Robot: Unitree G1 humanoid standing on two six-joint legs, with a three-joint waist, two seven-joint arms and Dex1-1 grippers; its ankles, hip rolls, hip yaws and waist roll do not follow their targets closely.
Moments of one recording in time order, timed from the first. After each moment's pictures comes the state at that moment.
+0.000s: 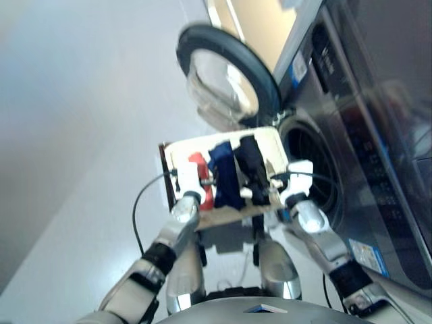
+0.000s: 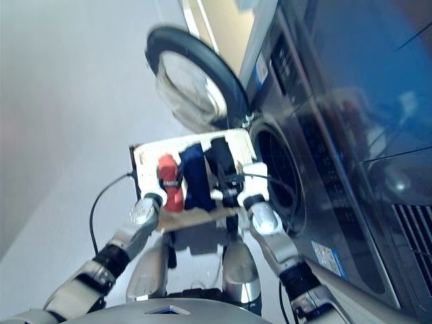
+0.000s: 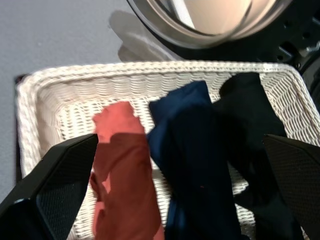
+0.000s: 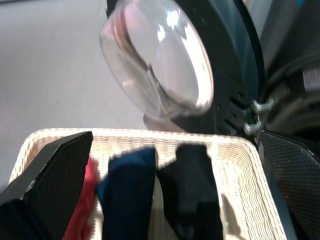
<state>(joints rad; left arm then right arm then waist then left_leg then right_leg) -0.44 0.17 -0.45 0.62 -0.53 -0.17 0.28 -0.24 -0.36 0.43 0.03 0.35 -0.21 -0.16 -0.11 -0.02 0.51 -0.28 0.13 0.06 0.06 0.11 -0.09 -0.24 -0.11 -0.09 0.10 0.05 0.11</state>
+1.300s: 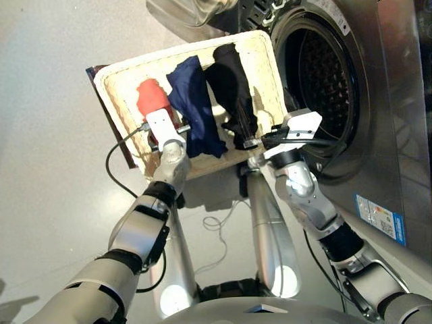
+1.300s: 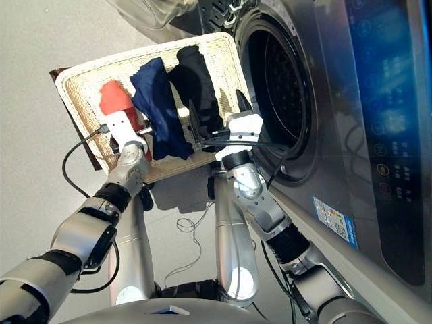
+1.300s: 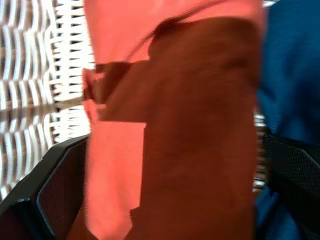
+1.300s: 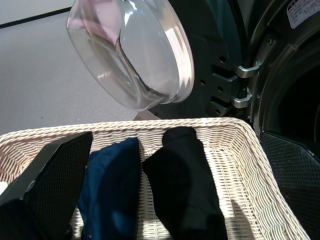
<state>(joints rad) -0.83 0.20 -0.26 1.03 -0.67 -0.17 0.48 -0.41 -0.36 0.51 -0.08 0.35 -0.27 -0.29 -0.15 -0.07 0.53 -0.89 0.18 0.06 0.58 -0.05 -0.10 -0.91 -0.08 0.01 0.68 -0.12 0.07</state>
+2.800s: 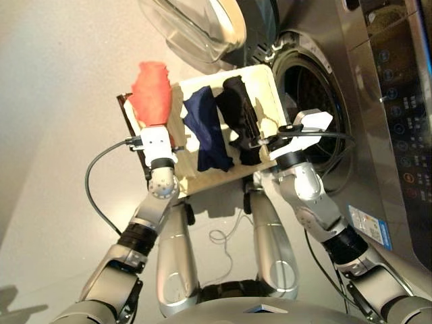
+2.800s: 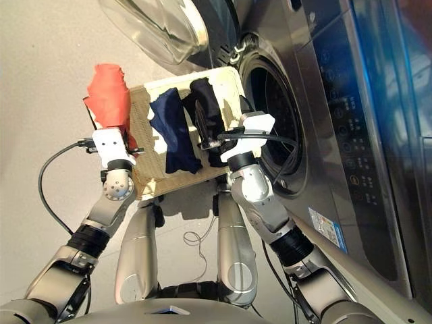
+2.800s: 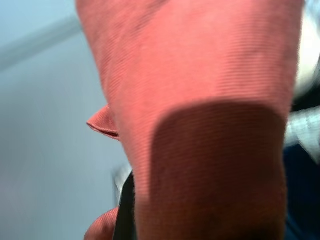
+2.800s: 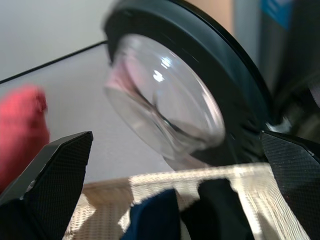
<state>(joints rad) -0.36 0.46 -0.35 0.21 -0.03 -0.26 0.53 -0.39 -0.44 0.50 -0.11 0.57 -0.30 -0.20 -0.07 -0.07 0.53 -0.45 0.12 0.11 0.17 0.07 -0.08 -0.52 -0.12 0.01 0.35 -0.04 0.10</state>
